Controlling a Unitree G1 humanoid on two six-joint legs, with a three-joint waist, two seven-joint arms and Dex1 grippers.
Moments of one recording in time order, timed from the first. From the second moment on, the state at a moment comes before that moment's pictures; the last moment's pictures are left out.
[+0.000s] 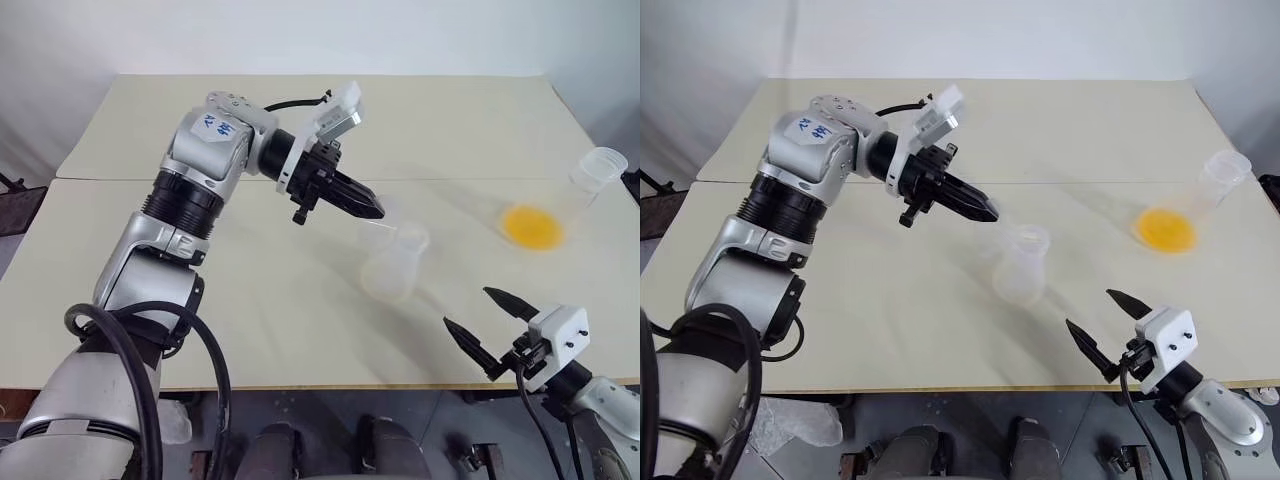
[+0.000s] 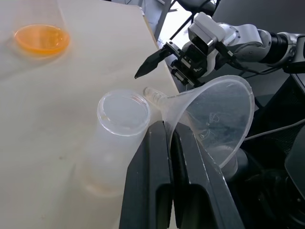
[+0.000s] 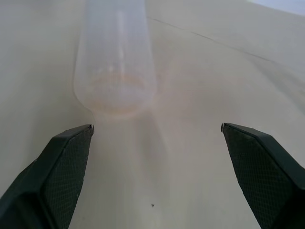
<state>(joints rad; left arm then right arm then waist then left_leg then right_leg) -1.40 0.40 -0.36 0.58 -0.33 0.68 -1.50 0.35 -0.53 -0.33 -0.48 0.43 0.11 0.68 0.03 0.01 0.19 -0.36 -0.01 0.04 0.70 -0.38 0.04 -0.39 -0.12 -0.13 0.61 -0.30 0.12</state>
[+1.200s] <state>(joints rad) -1.65 0.33 -0.60 0.95 -0.27 0.40 -1.50 0.37 -0.46 -0.28 -0.51 0.37 0.06 0.64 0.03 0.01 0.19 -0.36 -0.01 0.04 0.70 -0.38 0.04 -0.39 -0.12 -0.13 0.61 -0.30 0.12</state>
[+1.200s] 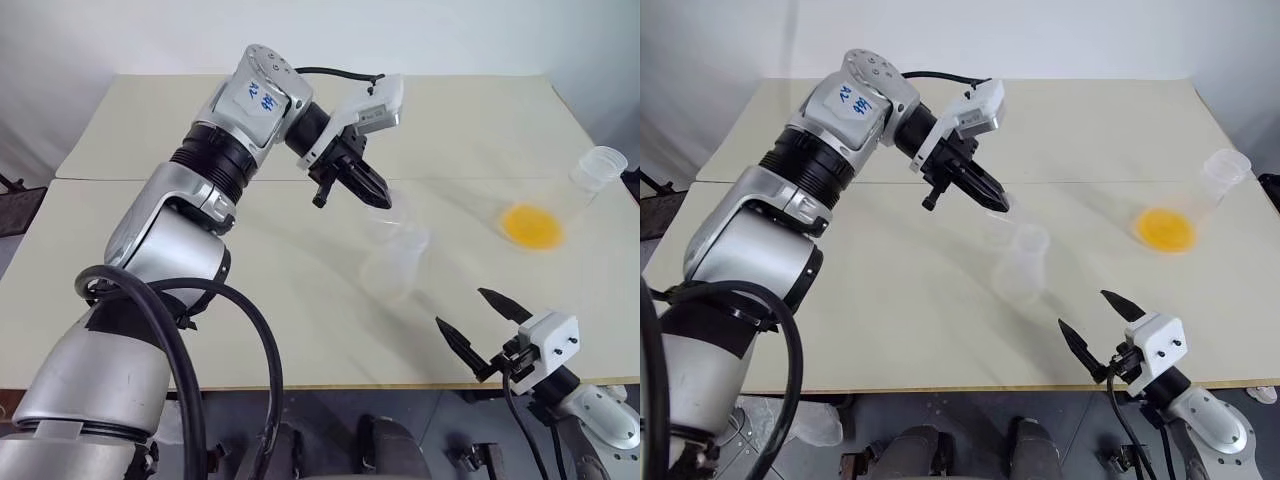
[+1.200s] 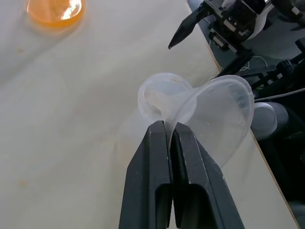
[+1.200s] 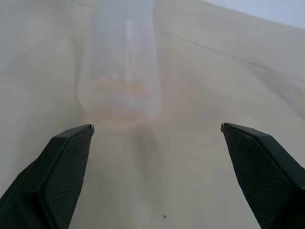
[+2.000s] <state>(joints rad) -1.79 0.25 -0.72 1.07 -0.35 0.31 -1.50 0.41 -0.41 -0.25 -0.51 0.33 0.02 0.60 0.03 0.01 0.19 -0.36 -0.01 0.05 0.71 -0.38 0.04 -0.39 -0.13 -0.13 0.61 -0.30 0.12</state>
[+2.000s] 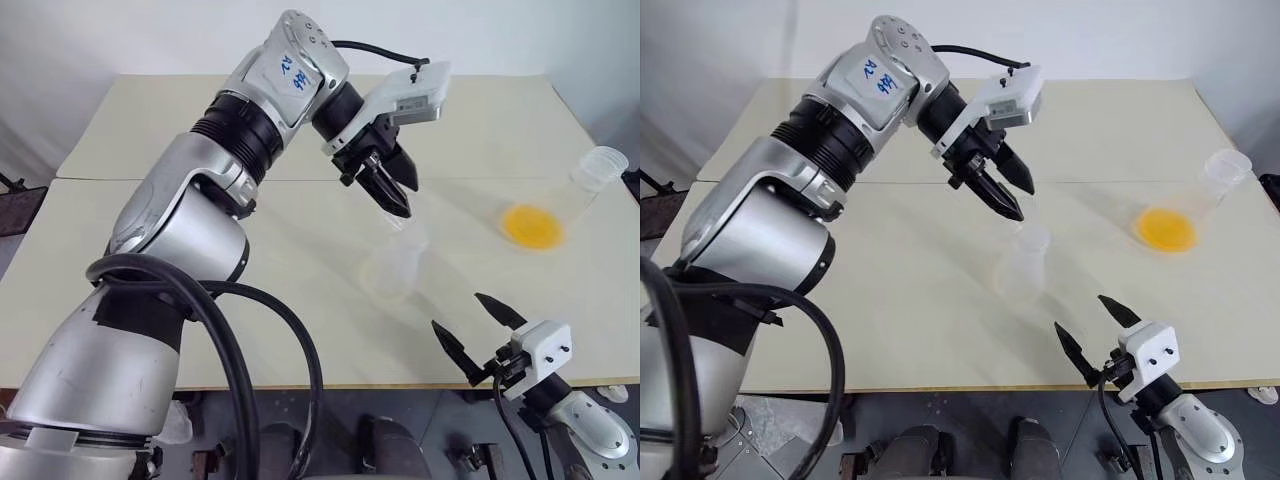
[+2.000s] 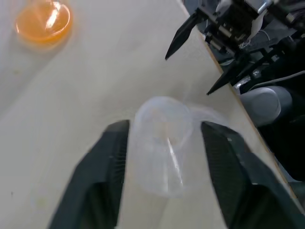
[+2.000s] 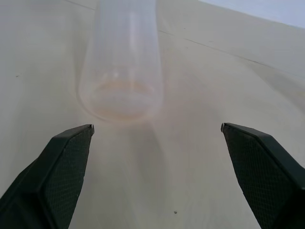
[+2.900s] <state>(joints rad) -1.30 0.38 -0.14 0.85 -0.35 0.17 -1.48 0.37 -0.46 -0.48 -0.52 0.43 0.14 0.49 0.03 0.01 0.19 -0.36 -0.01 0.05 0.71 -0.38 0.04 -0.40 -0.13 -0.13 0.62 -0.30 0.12</state>
